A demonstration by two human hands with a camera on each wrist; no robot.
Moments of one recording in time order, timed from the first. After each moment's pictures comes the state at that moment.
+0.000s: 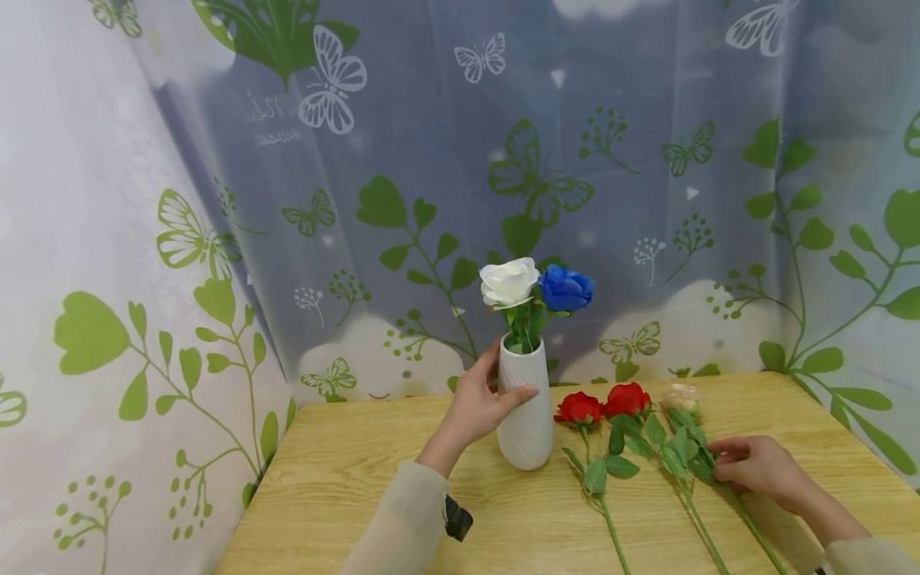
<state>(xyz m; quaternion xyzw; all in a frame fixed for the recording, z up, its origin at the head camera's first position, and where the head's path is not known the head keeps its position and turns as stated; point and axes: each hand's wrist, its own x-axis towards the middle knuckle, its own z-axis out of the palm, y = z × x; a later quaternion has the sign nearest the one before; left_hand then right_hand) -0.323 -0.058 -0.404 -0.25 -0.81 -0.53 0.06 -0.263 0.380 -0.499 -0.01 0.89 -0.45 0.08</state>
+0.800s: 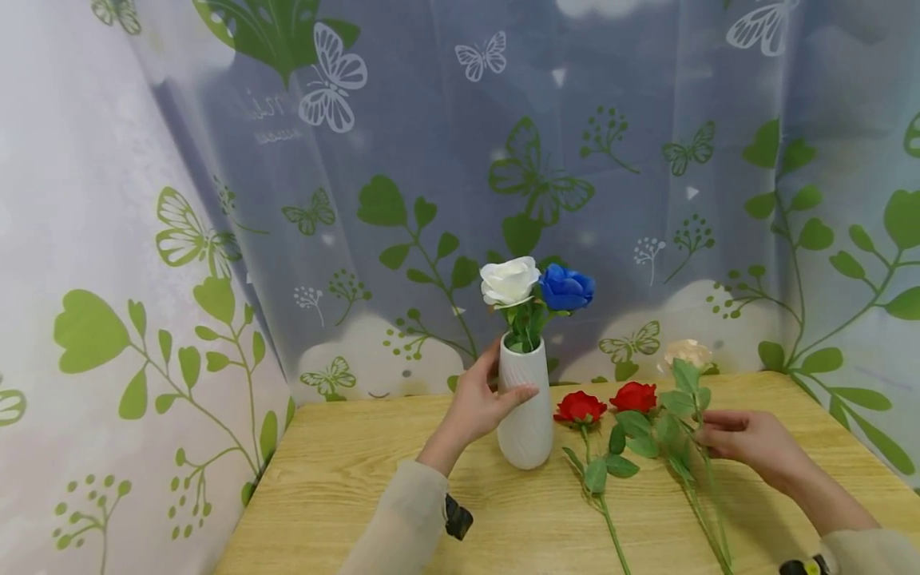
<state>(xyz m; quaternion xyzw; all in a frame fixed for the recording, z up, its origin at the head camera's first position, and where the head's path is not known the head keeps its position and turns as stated) -0.324 -0.058 -0.405 -0.25 -0.81 -0.53 0.06 -0.266 0.362 -0.457 -0.01 0.85 -0.52 0.08</state>
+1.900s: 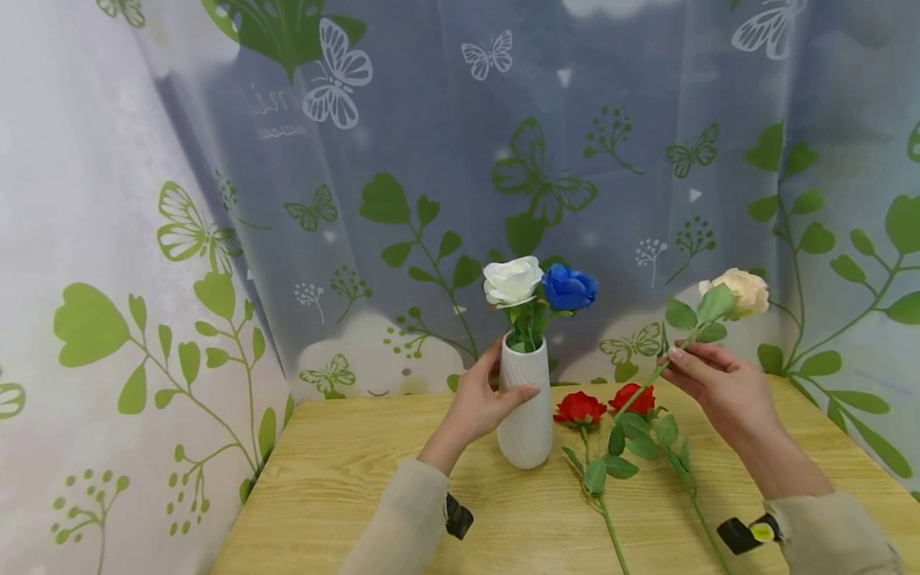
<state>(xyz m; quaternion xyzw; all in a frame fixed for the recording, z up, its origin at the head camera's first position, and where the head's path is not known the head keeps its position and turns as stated) -0.321 -0.059 -0.403 -0.26 -0.80 -0.53 0.06 -0.268 0.289 -0.381 -0.09 0.53 -0.84 -0.06</state>
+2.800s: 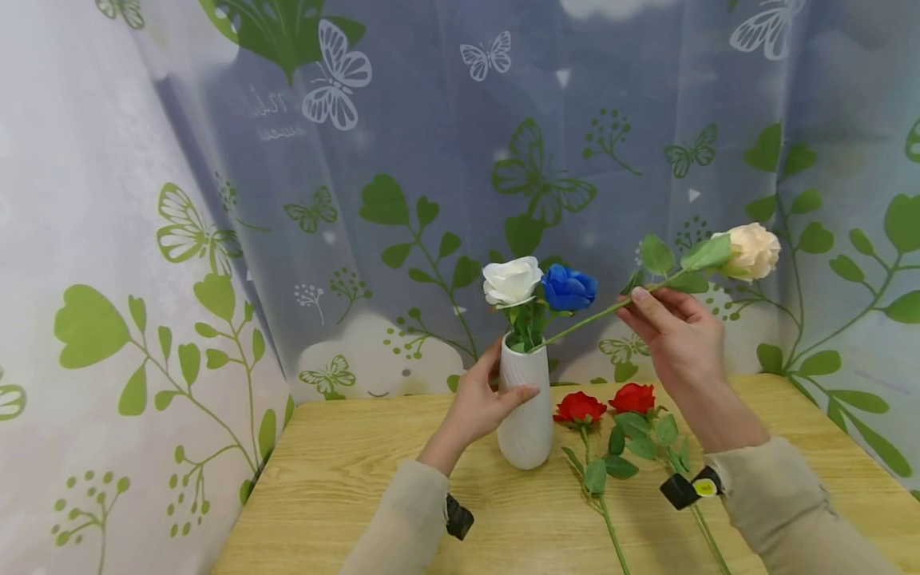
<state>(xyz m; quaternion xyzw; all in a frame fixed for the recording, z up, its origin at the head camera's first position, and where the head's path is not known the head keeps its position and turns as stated) -0.323 -0.058 -0.404 -0.26 -0.81 -0.53 0.06 -0.284 0.213 -0.313 -0.09 0.38 -0.91 -0.15</state>
